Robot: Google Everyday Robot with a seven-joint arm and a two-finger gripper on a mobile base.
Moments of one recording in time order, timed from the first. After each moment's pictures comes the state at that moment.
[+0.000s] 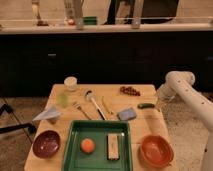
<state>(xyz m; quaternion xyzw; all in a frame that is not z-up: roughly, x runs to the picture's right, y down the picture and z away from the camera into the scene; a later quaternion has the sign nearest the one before) 0.340 0.089 0.902 -0.26 -0.05 0.09 0.96</state>
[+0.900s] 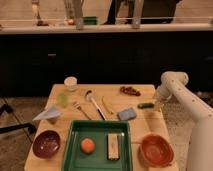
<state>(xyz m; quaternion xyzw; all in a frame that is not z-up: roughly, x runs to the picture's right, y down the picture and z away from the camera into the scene) 0.338 0.106 0.931 -0.30 -0.04 0.09 0.95</state>
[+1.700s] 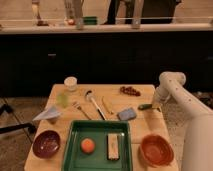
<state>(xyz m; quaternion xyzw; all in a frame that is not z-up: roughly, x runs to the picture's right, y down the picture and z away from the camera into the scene) 0.335 0.115 0.938 -0.31 -0.04 0.07 0.95</state>
